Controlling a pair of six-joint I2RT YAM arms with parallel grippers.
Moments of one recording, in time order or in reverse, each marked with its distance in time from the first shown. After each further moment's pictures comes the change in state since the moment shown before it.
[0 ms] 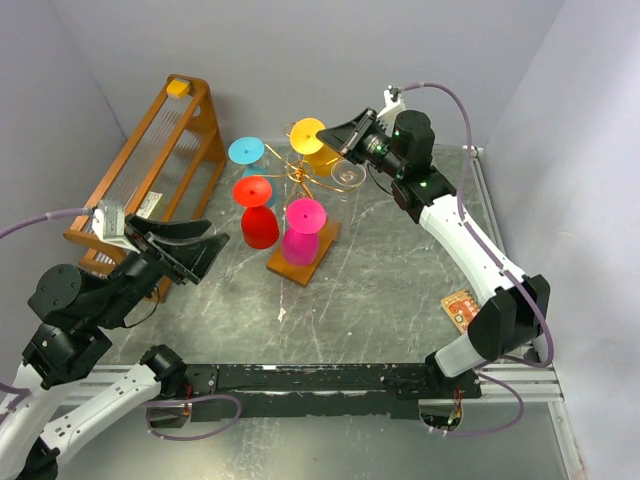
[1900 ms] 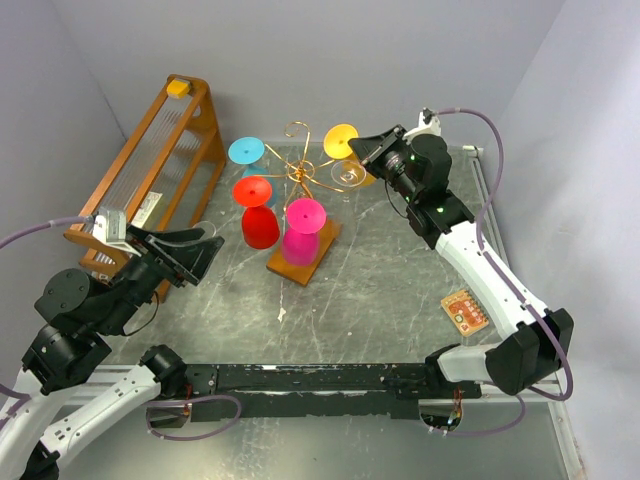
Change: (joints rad) left arm 0.000 -0.046 -0.035 -0.087 -0.103 -0.034; right arm -0.002 -0.203 -0.194 -0.034 0.338 -0.016
